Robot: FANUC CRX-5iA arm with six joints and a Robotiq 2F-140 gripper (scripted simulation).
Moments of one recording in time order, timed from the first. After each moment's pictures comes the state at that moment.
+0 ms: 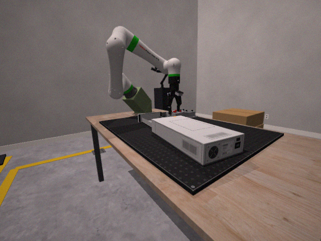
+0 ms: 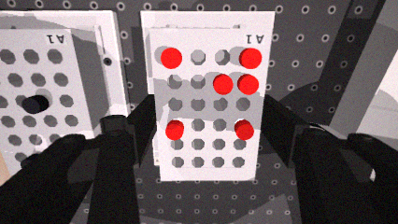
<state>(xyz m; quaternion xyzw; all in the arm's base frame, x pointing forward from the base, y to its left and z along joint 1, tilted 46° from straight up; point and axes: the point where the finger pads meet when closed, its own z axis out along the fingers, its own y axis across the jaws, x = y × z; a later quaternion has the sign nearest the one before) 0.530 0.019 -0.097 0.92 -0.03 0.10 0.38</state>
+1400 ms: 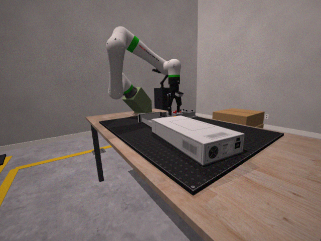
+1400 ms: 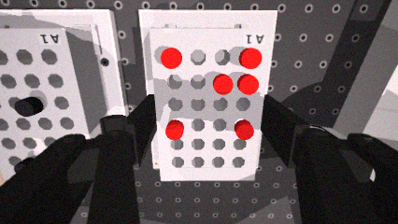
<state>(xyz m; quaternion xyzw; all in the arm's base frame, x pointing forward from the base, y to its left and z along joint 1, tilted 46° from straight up) 0.531 0.014 -0.102 0.92 -0.03 0.10 0.38</state>
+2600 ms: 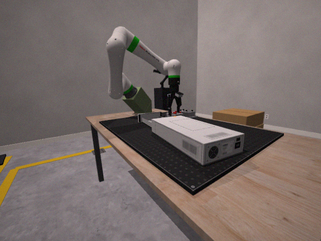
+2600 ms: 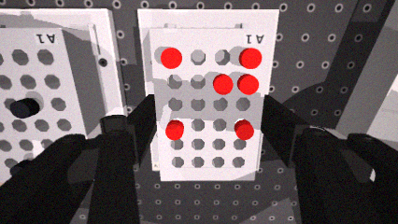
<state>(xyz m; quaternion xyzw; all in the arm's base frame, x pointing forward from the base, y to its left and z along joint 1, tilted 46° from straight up) 0.532 0.012 -0.104 0.92 -0.03 0.10 0.38</state>
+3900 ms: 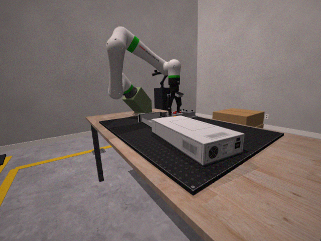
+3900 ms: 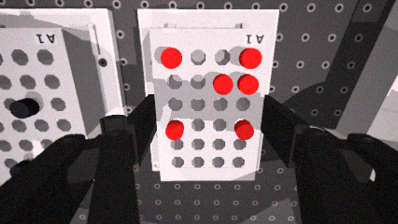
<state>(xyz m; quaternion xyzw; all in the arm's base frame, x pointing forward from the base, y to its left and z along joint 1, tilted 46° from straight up) 0.532 0.012 -0.104 0.92 -0.03 0.10 0.38</state>
